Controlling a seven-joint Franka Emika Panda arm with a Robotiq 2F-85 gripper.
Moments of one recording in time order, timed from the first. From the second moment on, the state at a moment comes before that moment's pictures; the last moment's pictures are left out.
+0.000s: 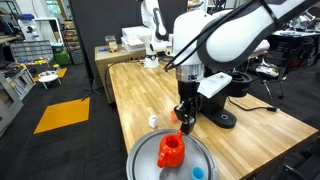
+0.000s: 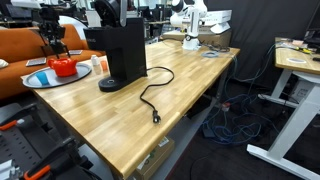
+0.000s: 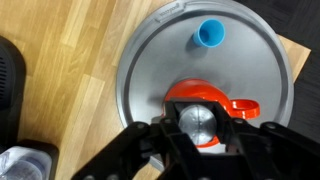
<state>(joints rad) 0.44 0.40 0.30 -1.92 -0.01 2.21 0.36</state>
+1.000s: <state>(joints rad) 0.55 0.47 0.30 -1.80 -0.02 2.18 0.36</state>
